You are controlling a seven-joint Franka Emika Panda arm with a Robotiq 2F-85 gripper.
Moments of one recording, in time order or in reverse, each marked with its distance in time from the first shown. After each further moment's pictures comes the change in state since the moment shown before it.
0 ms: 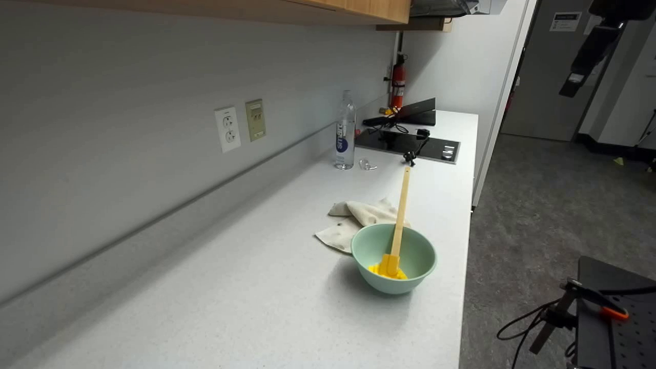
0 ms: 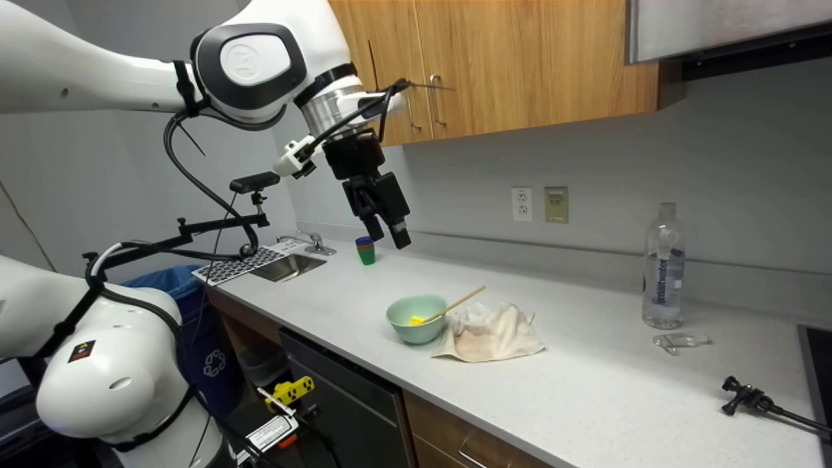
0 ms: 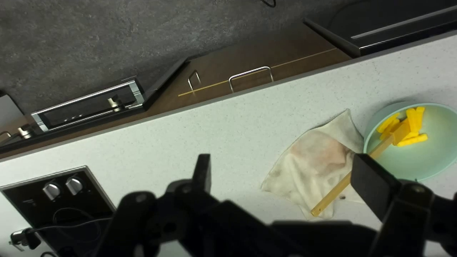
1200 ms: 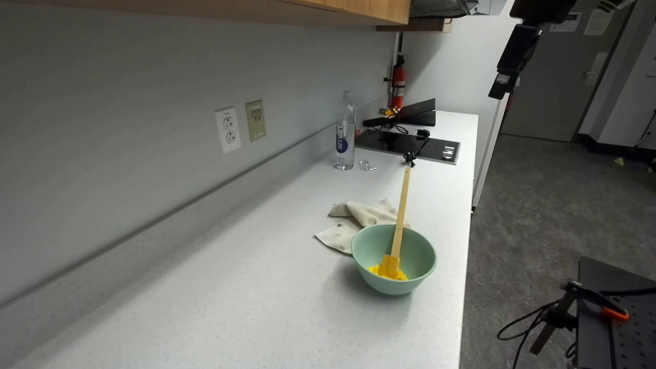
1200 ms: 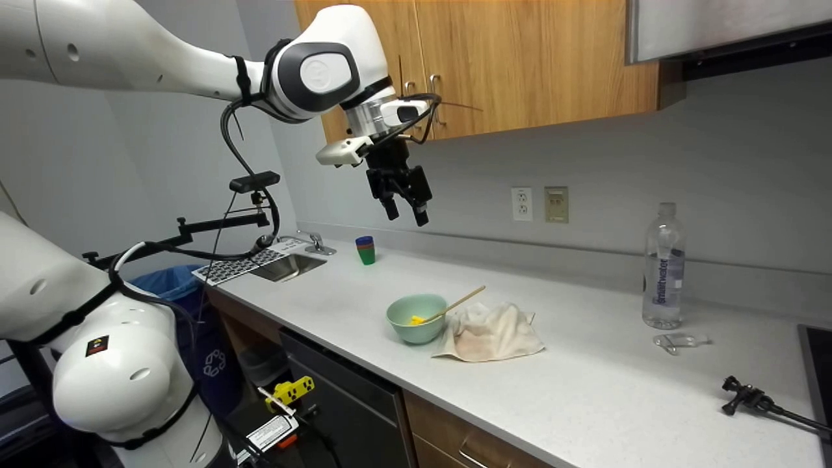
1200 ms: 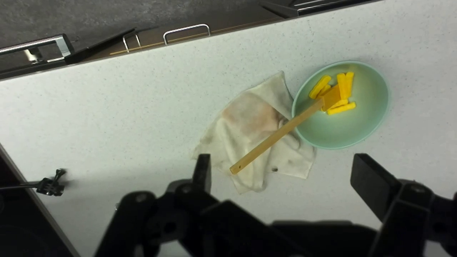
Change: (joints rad) arm 0.132 0.270 0.057 0.179 0.145 0.079 0.015
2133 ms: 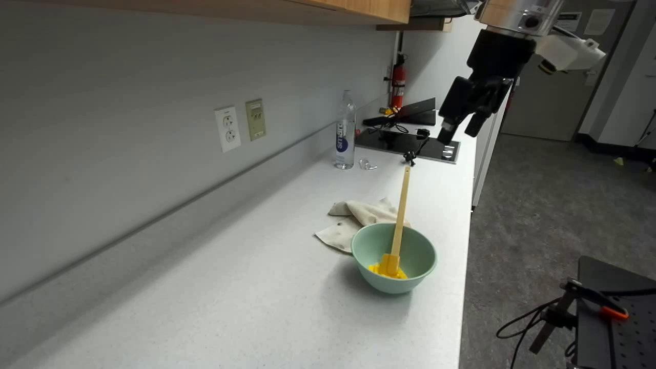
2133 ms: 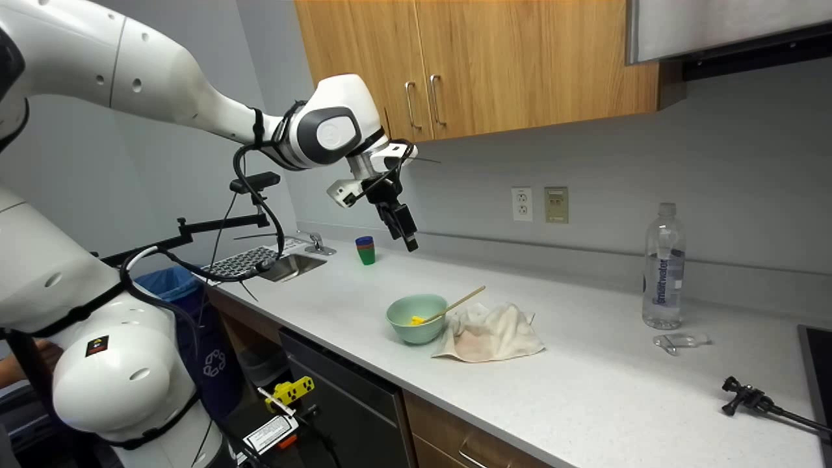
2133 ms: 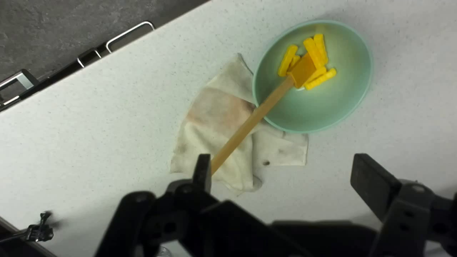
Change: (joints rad) arm -0.002 0.114 0.182 -0.107 0.027 0.284 0.416
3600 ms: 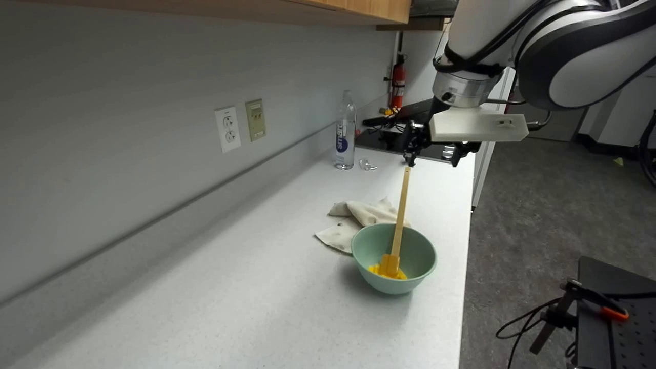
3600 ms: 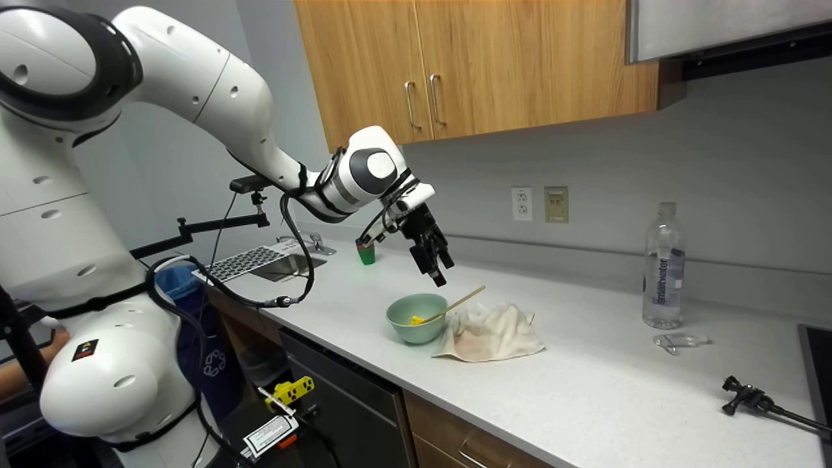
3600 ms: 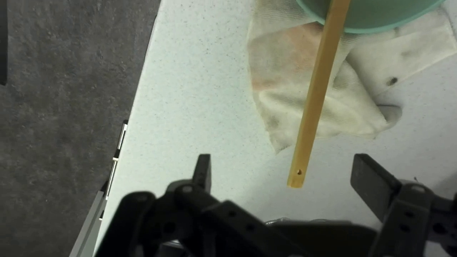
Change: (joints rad) arm -0.103 0.277 0.071 0.057 -0.497 0.145 1.008
